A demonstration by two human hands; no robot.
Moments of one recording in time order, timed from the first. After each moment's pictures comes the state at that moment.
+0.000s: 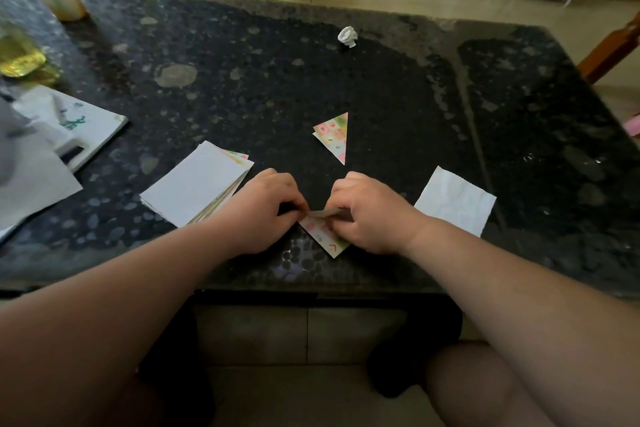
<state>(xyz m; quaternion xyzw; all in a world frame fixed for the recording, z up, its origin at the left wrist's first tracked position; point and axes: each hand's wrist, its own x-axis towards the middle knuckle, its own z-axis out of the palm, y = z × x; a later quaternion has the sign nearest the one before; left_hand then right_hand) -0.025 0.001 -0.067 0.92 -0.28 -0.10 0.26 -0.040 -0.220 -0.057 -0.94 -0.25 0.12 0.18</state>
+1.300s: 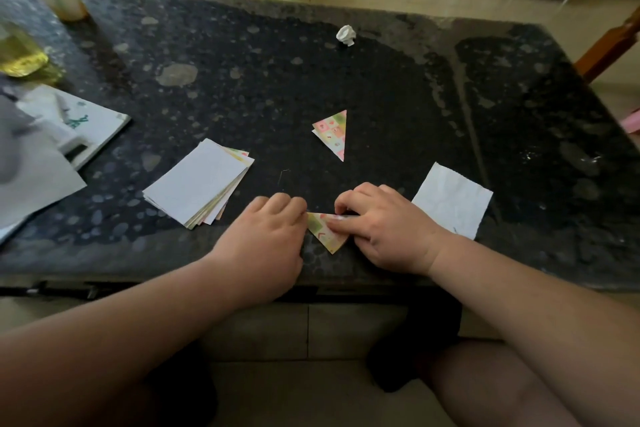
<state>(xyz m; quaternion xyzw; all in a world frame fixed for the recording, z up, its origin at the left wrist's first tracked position) -0.084 -0.007 -0.050 0.94 -0.33 -0.08 -0.02 -0.074 -0.246 -0.068 -0.93 -0.36 0.01 0.06</state>
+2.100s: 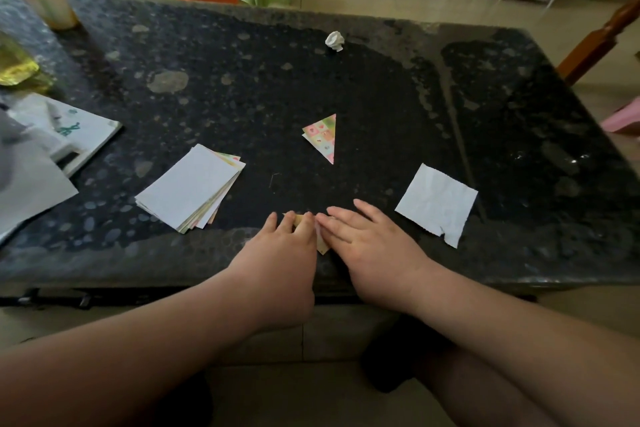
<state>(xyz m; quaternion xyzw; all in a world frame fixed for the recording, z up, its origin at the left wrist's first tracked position) -0.103 -0.042 -0.030 0.92 -0.32 -0.23 -0.07 -0.114 -0.228 -0.062 -0.95 -0.31 0.06 -0.07</state>
